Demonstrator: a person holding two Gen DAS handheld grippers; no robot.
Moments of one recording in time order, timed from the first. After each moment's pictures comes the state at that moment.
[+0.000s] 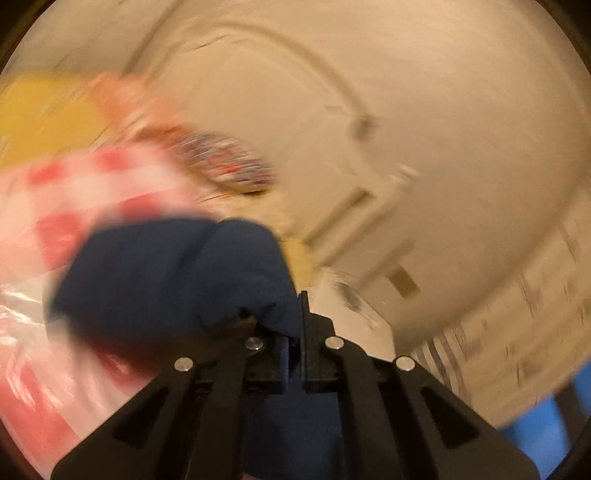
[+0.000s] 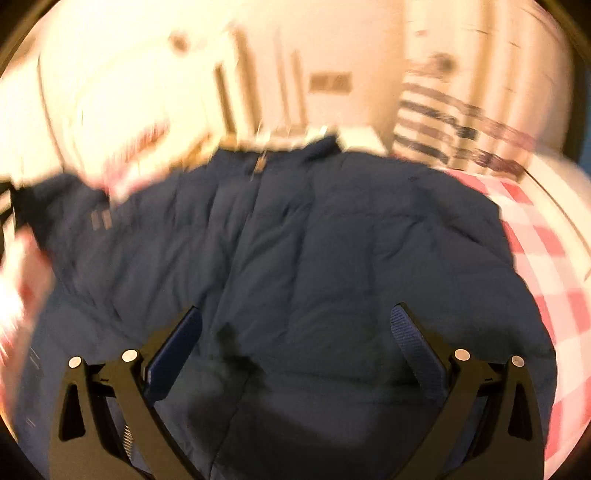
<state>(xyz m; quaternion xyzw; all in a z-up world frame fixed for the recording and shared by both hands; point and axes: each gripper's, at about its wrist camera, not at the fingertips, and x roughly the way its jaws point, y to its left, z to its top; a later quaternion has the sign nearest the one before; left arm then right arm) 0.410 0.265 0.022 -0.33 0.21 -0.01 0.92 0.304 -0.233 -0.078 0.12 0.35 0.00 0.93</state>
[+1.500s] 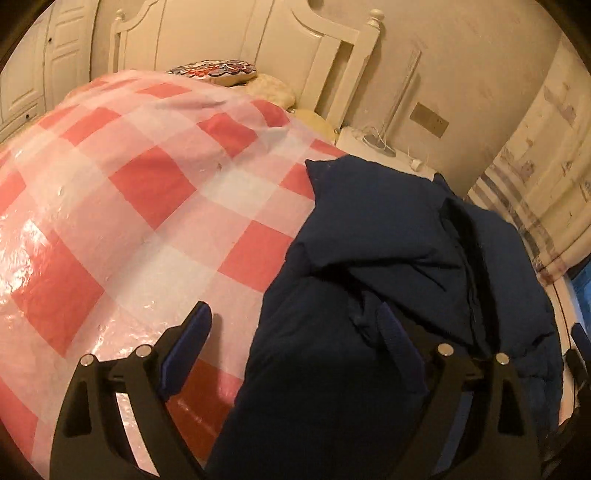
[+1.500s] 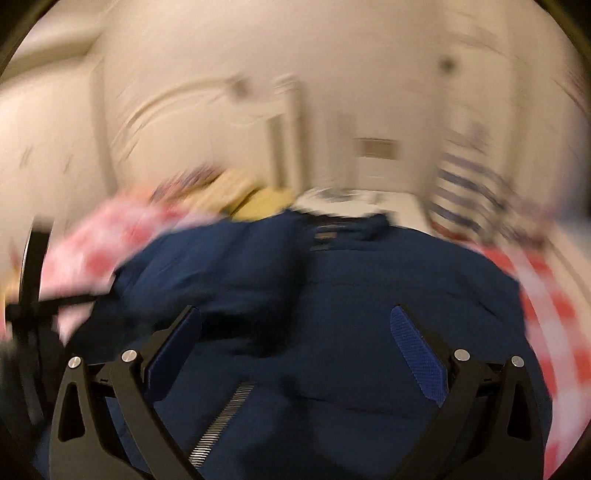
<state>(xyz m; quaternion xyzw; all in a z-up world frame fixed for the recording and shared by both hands) 0.351 0.115 -0.115 -0.16 0.40 0.03 0.90 0.300 -0.124 -0.045 -0.07 0.30 0.13 0.94</state>
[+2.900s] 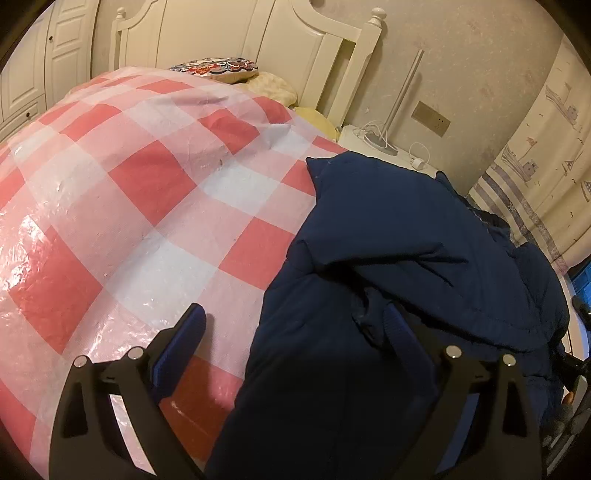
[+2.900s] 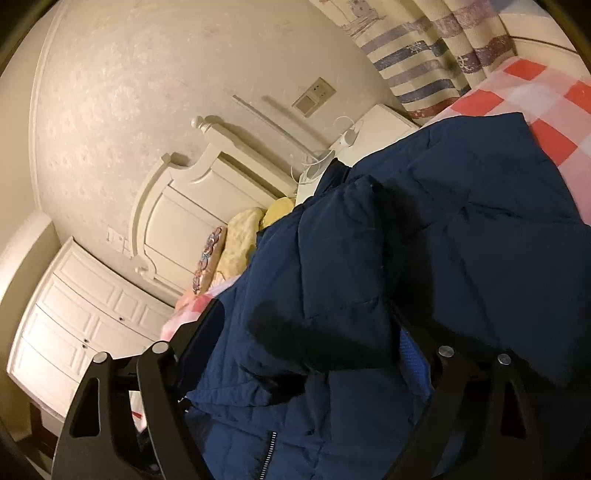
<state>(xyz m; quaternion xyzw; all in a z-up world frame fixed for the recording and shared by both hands) 0.344 0.111 -0.112 -0.15 0.41 0.03 0.90 0.340 -0.289 -0.091 0.38 0.32 0.11 0.86</state>
